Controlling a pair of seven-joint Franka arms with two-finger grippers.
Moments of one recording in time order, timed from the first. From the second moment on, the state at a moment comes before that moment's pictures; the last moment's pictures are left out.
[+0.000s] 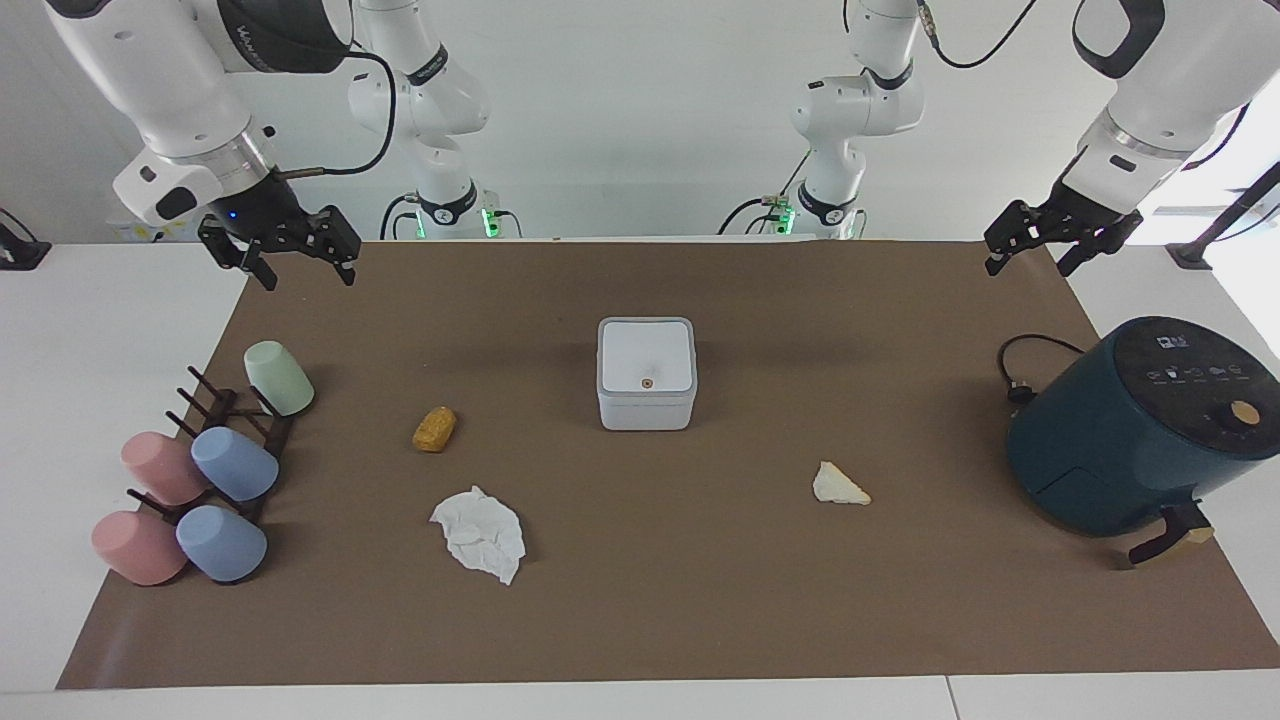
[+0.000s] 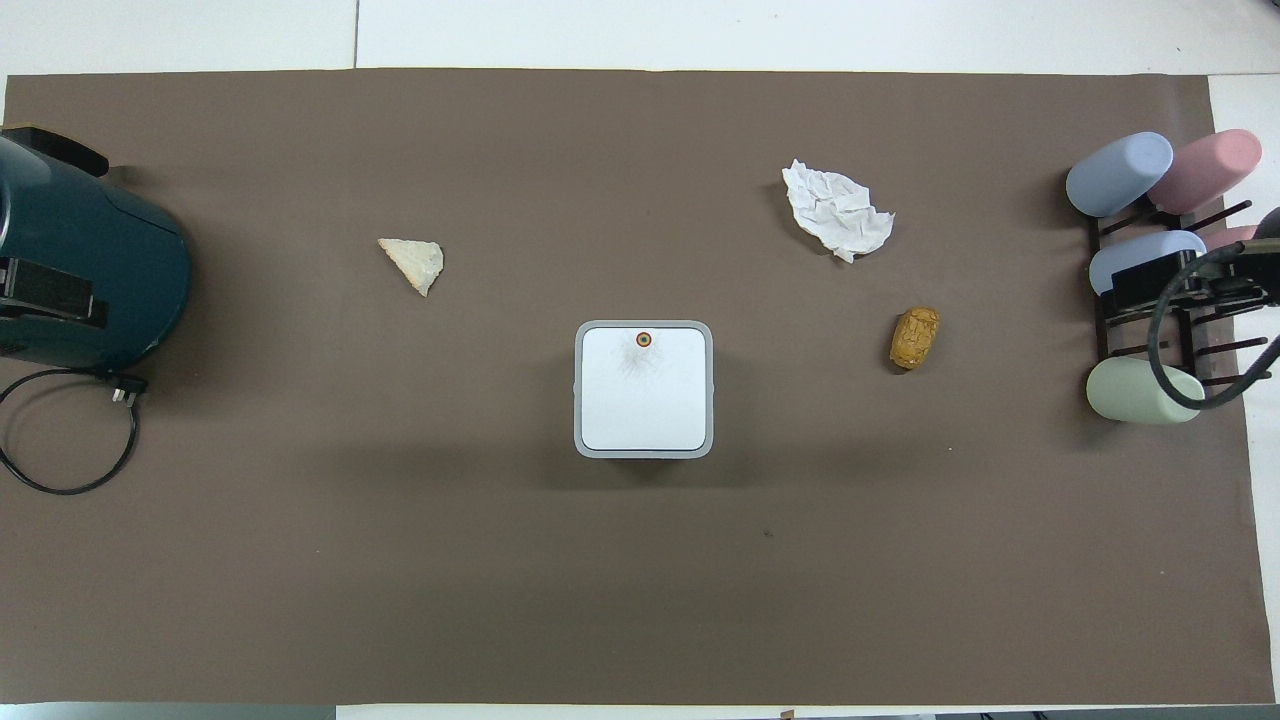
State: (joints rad) left arm 0.00 0.00 0.00 -1.56 -0.02 1.52 0.09; right arm -0.06 -0.01 0.03 -1.60 0.04 1.57 -0.06
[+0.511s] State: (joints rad) left arm 0.00 0.00 0.00 -1.56 -0.02 1.52 0.09; right arm -0.06 -0.01 0.03 -1.60 0.04 1.57 -0.06
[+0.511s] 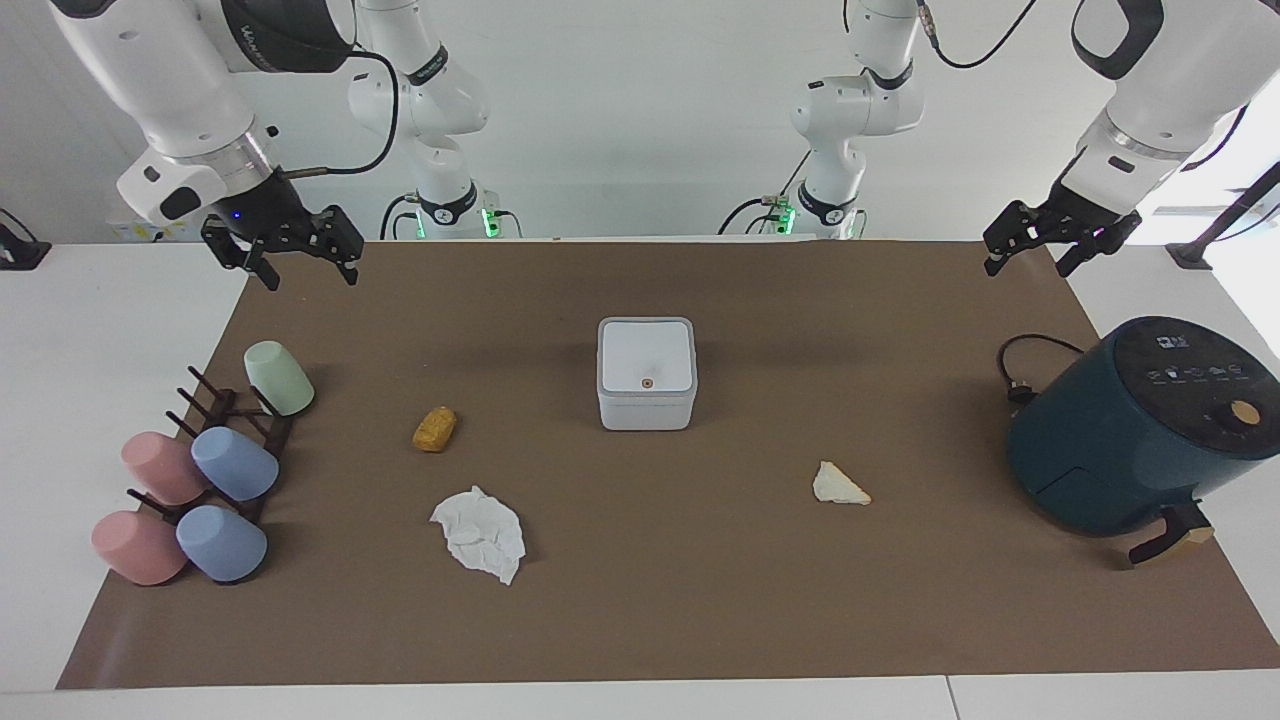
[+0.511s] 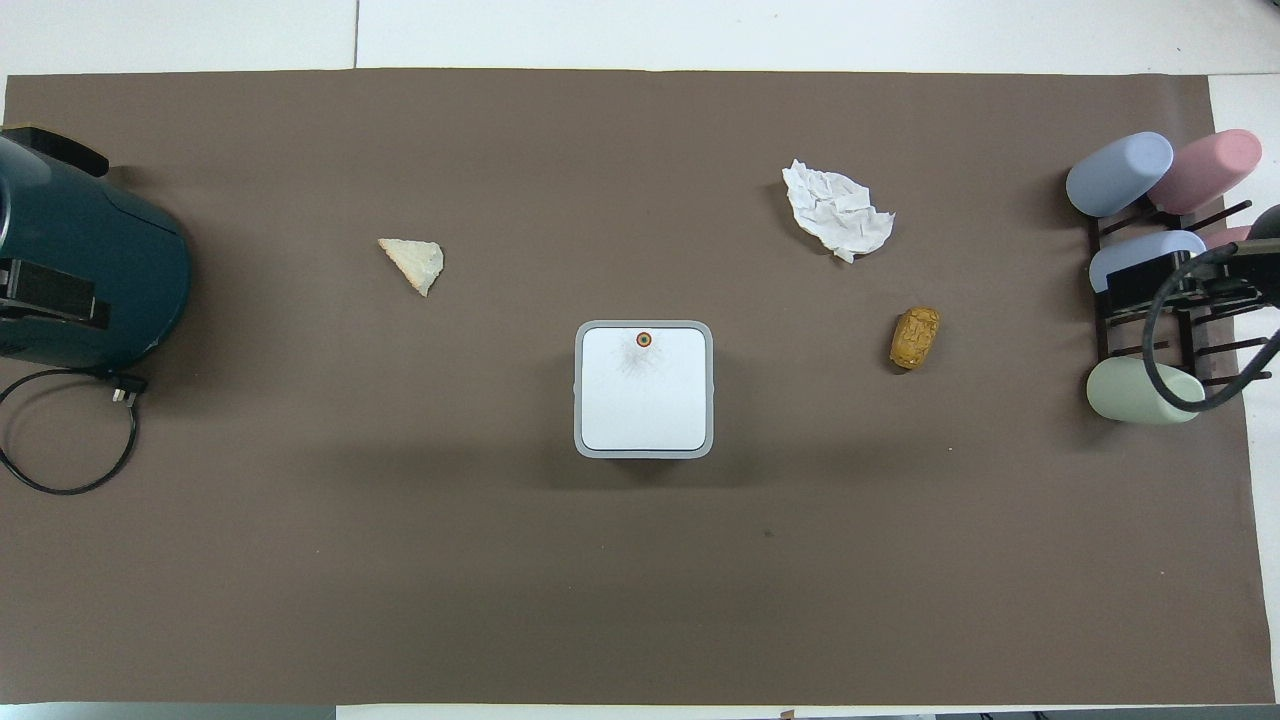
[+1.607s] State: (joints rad) left arm -0.50 -0.05 -0.02 -1.96 -0.02 2.14 -0.16; right arm 0.07 0.12 0.03 -2.03 0.05 2.22 0.12
